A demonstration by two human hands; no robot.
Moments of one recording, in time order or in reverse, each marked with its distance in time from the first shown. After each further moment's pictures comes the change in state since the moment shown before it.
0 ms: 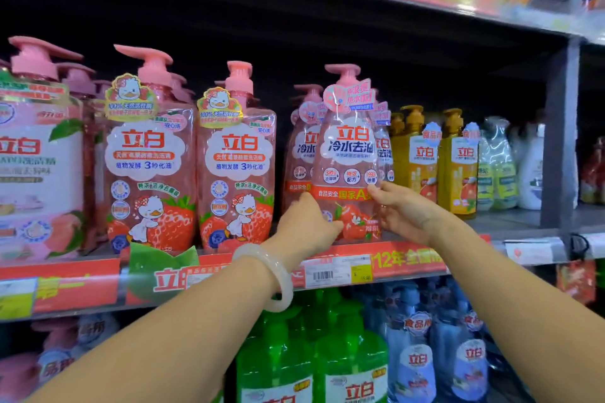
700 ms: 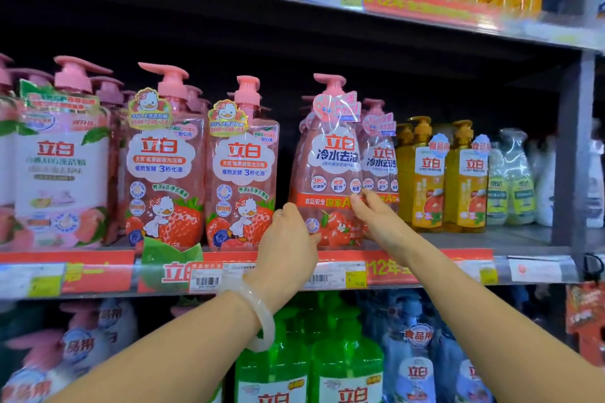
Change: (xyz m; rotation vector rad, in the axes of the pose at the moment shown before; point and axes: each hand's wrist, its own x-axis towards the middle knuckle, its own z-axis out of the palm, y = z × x) left_hand -0.038 -0.007 -0.002 0.221 0.286 0.039; right_hand -0.005 0.012 0.025 -0.432 0.068 -0.168
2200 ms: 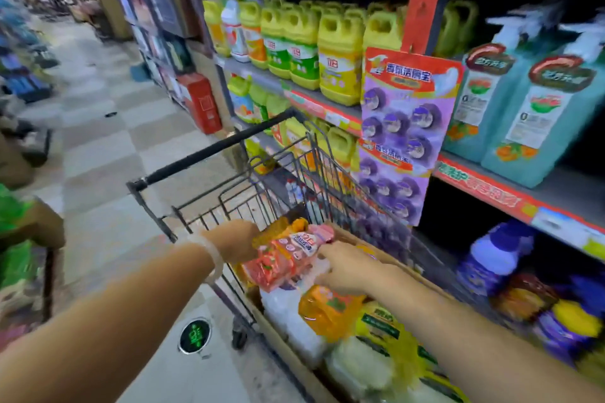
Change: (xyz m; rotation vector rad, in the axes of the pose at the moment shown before) left_hand -0.511 -0.507 -0.409 0.763 -0.861 -1.146; right_hand -0.430 -0.106 0.677 -0.538 -1.504 -0.474
